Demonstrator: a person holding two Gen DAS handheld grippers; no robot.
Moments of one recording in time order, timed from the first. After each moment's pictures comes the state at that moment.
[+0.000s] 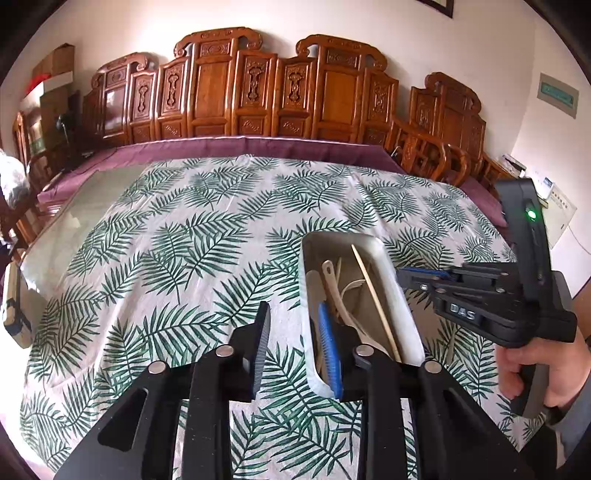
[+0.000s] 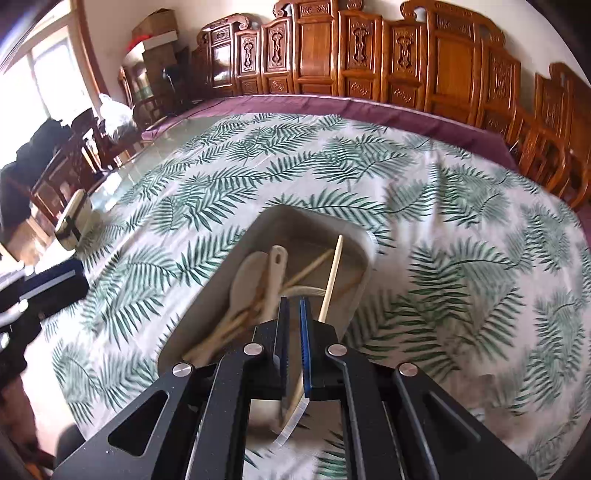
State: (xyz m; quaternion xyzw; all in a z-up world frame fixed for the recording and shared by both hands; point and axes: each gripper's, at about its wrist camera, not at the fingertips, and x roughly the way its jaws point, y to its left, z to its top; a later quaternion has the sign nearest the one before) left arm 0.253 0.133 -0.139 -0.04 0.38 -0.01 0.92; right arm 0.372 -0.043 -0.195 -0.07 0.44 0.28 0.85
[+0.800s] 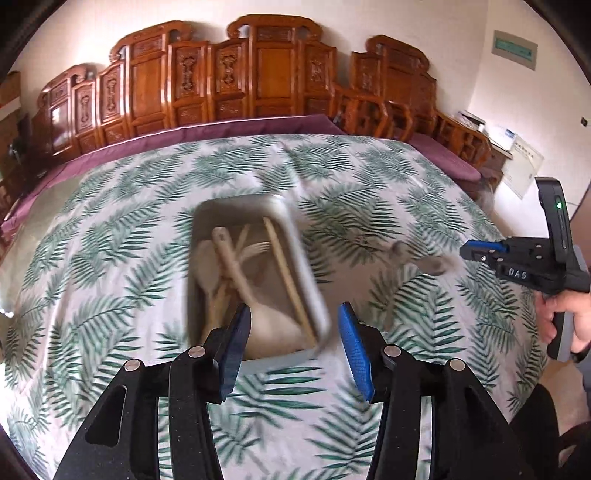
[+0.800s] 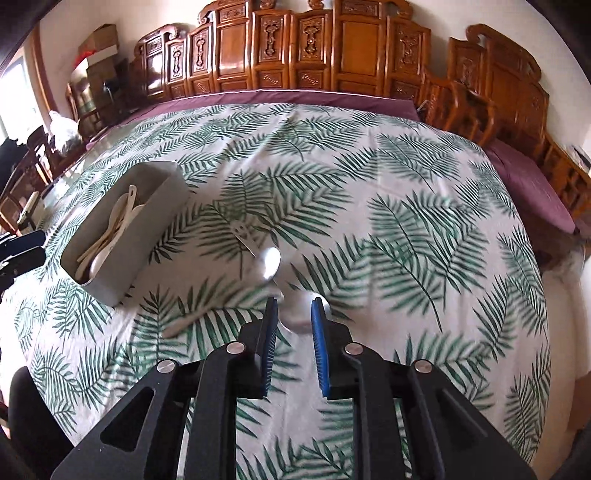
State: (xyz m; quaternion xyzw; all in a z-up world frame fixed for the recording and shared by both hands) left arm 0.247 0.028 -0.165 0.00 0.41 -0.10 0.90; right arm 0.335 -0.258 -0.223 -0.05 0.46 0.17 0.87
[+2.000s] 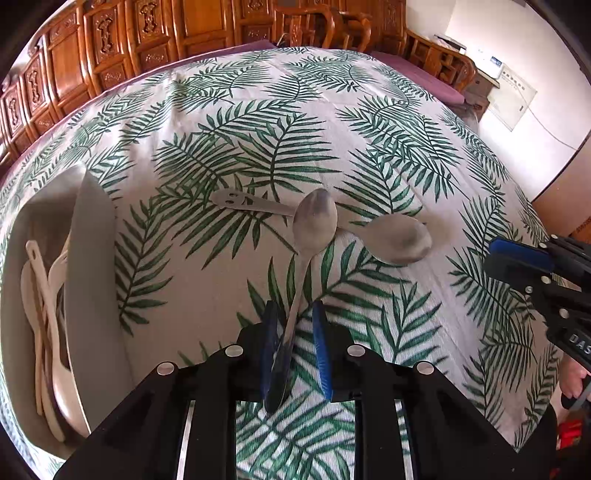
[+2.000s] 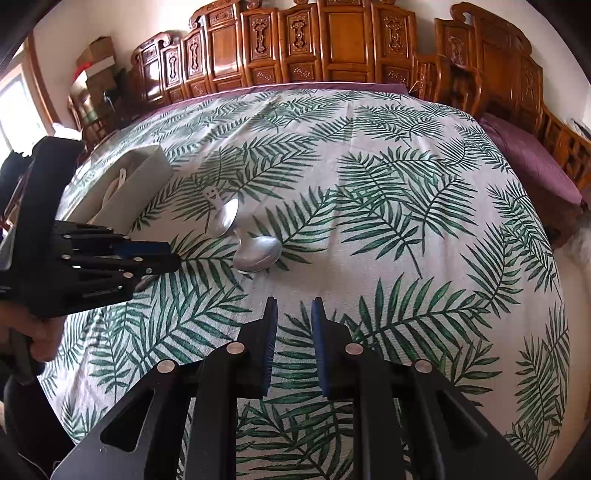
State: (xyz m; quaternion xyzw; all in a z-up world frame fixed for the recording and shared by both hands) left arm 0.338 -0.118 -0.261 0.06 0.53 -0.16 0.83; right arm 0.321 -0.309 -0.255 -0.02 0.46 0.19 0.87
